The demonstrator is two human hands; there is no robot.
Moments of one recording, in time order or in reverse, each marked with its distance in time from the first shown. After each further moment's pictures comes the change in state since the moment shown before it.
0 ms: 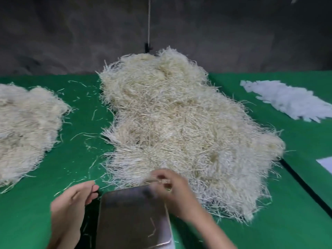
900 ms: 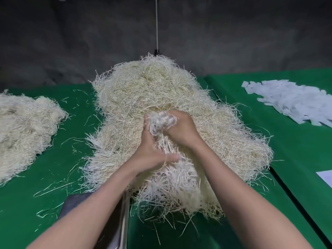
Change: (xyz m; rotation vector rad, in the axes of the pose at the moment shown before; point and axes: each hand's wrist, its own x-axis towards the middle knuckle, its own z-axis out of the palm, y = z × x) left_hand -0.067 0.091 0.264 0.449 -0.685 0.200; right_hand 0.075 -0.003 -0.197 0.206 0.108 -0.063
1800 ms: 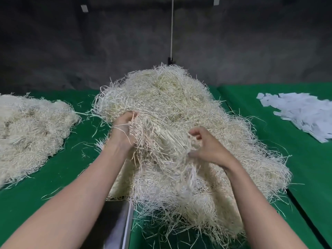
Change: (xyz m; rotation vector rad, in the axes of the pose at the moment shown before) left_hand 0.063 0.026 -0.076 -1.077 0.461 -0.201; right_hand 0.022 0.047 -0.052 -0.391 -0.230 0.049
